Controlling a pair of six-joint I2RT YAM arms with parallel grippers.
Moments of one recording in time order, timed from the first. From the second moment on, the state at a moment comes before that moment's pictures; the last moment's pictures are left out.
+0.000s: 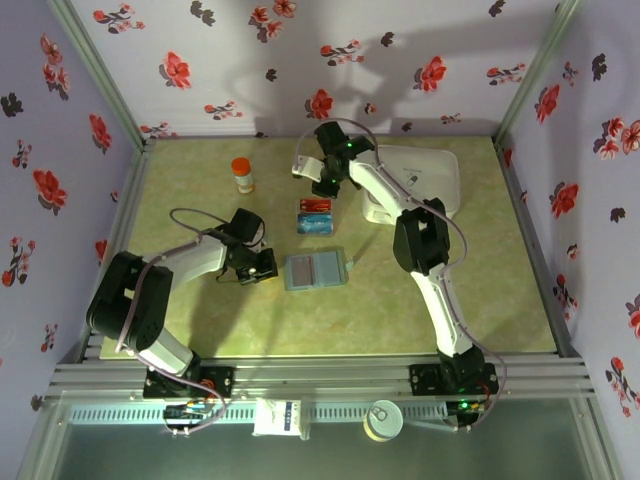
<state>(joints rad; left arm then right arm) -0.48 1.58 0.83 -0.49 0.32 -0.65 0.54 2.43 2.32 -0.99 -0.19 -0.82</state>
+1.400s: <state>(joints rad) -0.47 1.58 0.83 -0.50 0.32 -0.64 0.59 2.42 2.29 -1.03 -0.09 -0.85</state>
